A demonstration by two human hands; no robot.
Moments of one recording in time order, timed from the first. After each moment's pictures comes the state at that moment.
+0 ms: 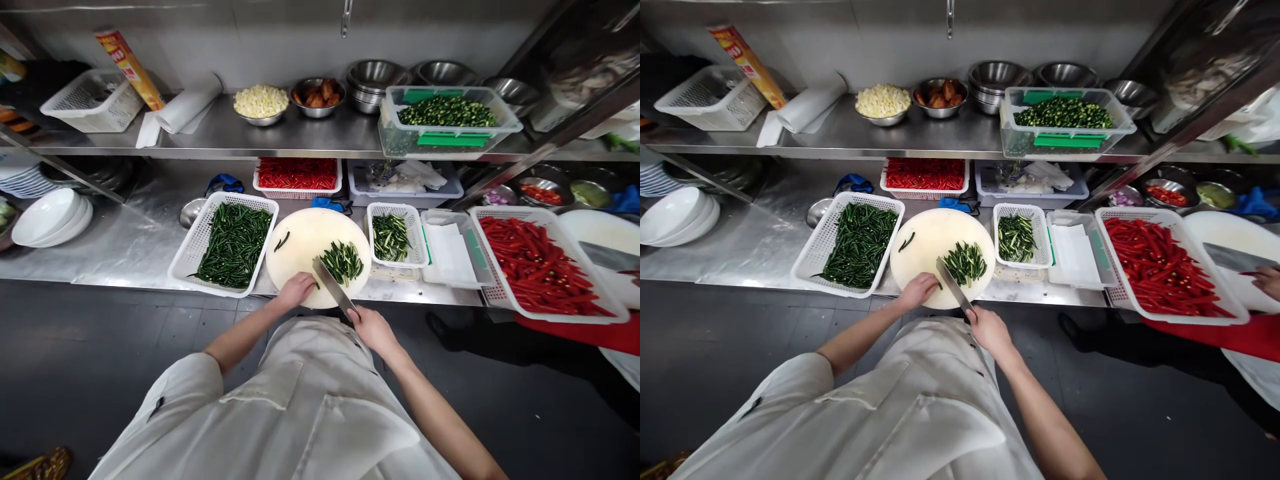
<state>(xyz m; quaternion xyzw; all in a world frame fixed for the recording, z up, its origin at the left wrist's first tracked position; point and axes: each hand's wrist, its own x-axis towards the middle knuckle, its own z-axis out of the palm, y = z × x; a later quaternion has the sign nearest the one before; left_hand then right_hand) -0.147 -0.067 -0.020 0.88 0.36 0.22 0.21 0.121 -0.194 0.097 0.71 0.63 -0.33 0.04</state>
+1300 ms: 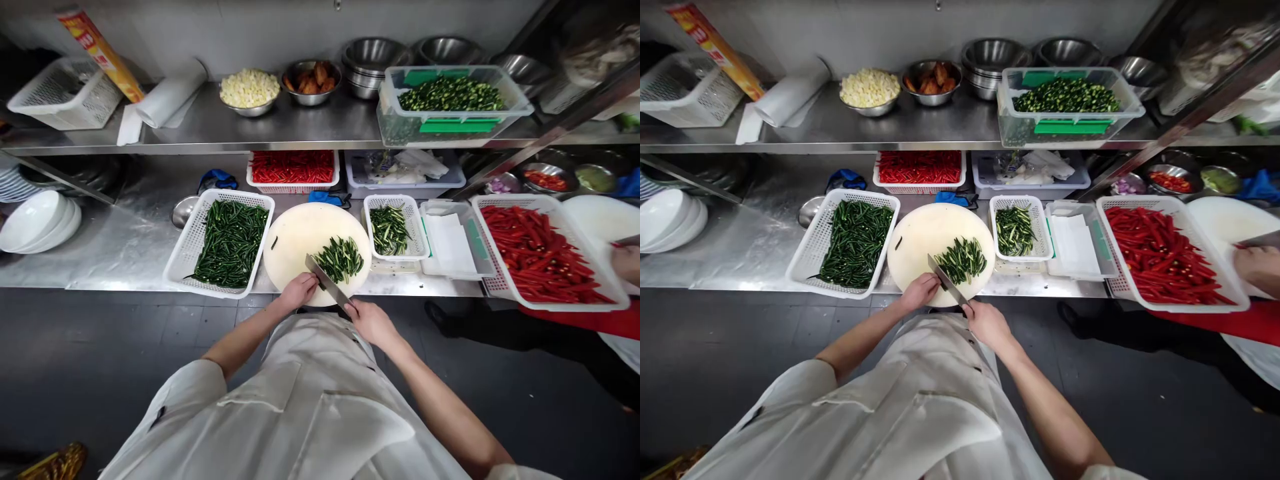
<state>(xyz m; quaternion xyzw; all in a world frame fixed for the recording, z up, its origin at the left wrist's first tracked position) -0.132 -0.074 -0.022 0.88 0.32 0.24 0.24 0.115 -0.180 0.106 0.68 0.65 -0.34 0.04</state>
